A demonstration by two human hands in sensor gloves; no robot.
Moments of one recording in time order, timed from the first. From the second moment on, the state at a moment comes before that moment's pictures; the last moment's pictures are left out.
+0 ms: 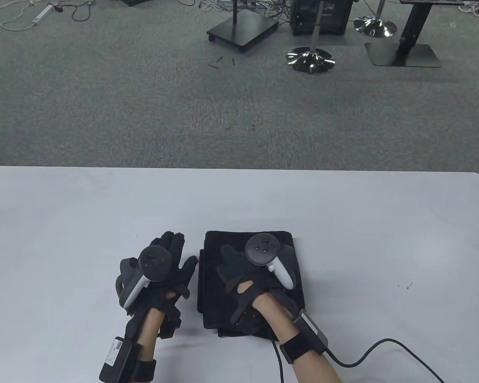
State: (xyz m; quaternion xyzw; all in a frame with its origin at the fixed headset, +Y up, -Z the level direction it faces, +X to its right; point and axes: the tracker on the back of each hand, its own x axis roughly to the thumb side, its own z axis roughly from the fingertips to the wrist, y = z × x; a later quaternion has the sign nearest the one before) left_hand -0.207 -0.704 -0.326 -0.06 0.02 0.22 0.97; right_hand 0.027 -0.716 -0.356 0.09 0.18 0.92 0.34
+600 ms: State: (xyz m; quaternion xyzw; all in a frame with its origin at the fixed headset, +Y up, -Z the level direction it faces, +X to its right) left_hand -0.215 -0.718 -0.328 -0.08 0.04 0.21 0.97; right_hand -0.038 -0.786 -0.336 0.14 0.25 0.95 0.09
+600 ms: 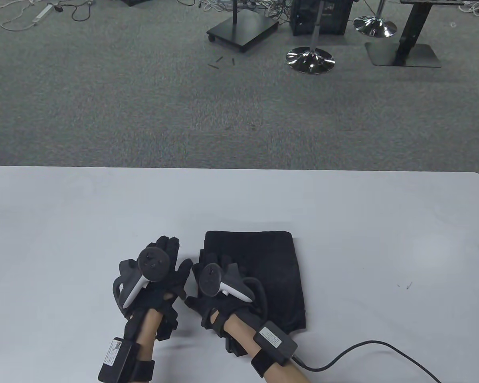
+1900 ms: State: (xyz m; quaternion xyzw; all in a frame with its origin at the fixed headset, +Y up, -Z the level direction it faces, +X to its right) left_hand -0.213 -0.723 -0.325 -0.08 0.04 0.20 0.98; right_hand 0.223 -0.770 -0.386 -0.20 0.20 0.96 0.03
